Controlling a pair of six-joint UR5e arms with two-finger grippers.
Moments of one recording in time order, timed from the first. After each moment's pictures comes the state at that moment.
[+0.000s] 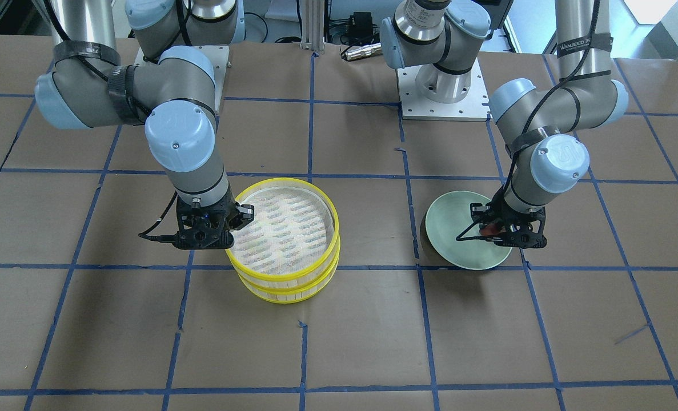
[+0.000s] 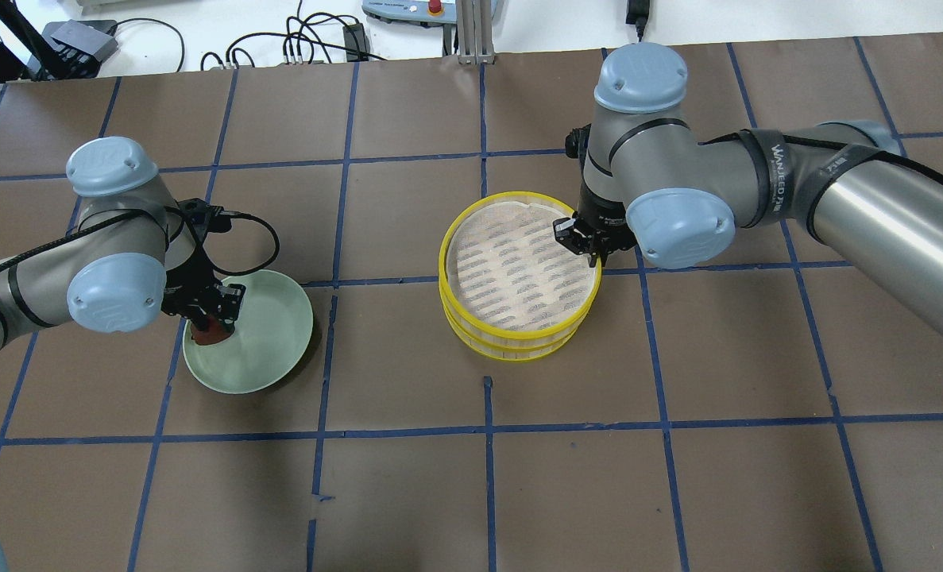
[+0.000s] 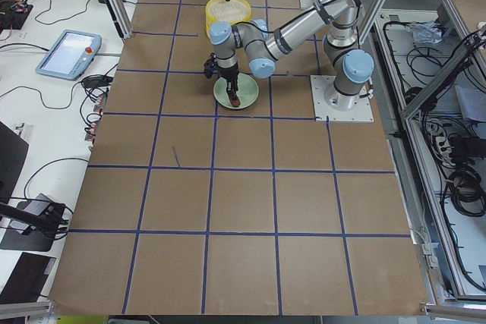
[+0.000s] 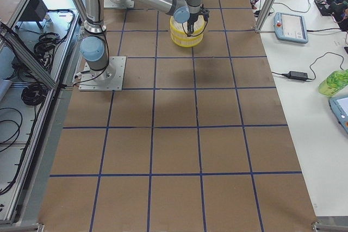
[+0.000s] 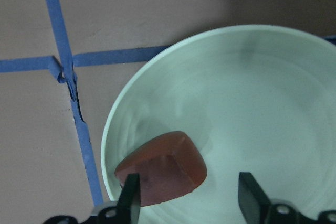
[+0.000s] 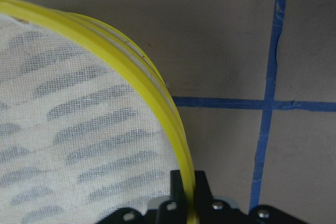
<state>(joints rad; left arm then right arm) -1.31 -1.82 -2.04 -1.00 1.71 0.33 1.73 -1.28 1.79 -2.04 -1.58 0.12</state>
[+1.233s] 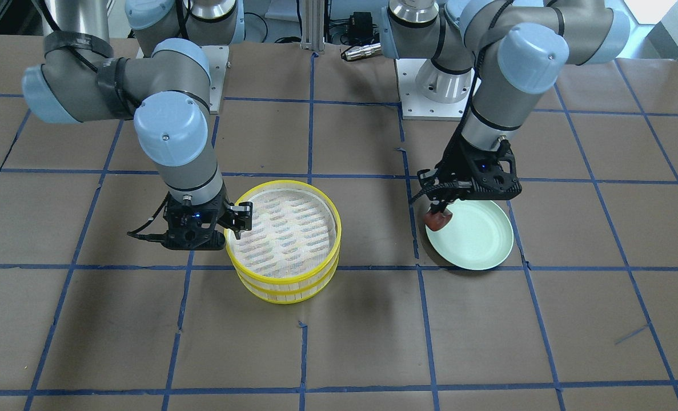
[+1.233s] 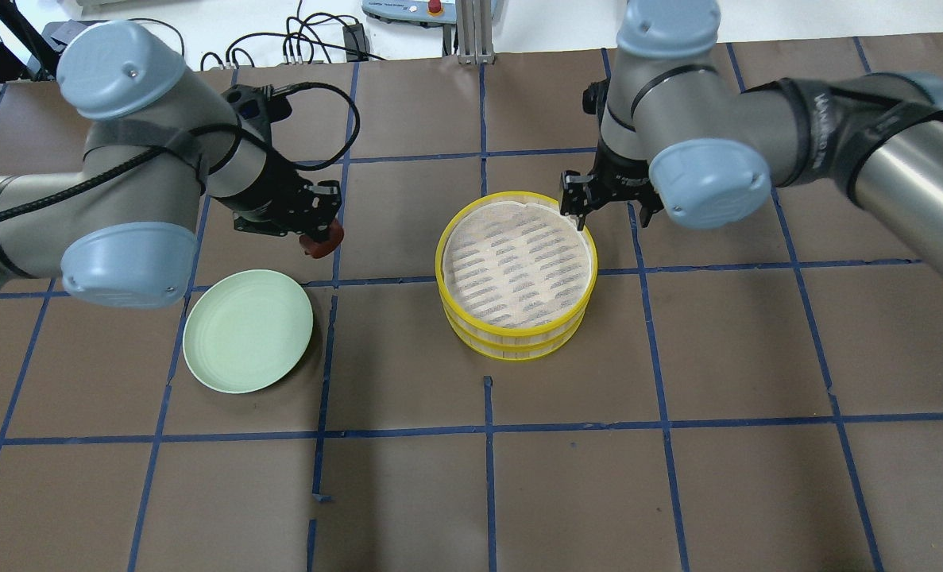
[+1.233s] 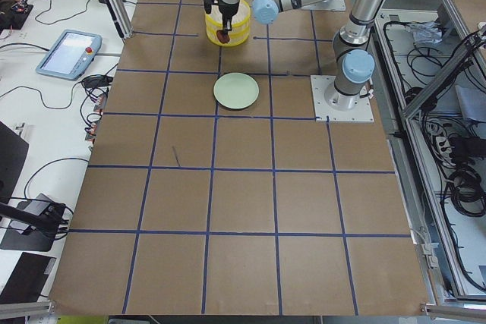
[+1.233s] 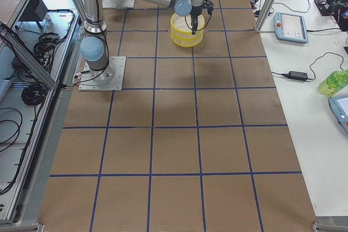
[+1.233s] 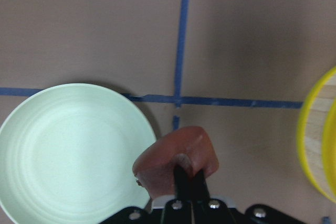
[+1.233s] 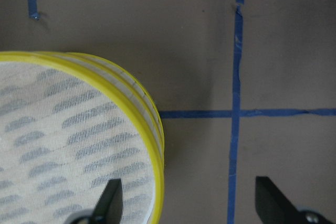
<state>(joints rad) -1.64 -1.62 -1.85 -1.08 1.41 -0.25 1.68 -1.37 1.66 -1.86 -1.58 0.12</state>
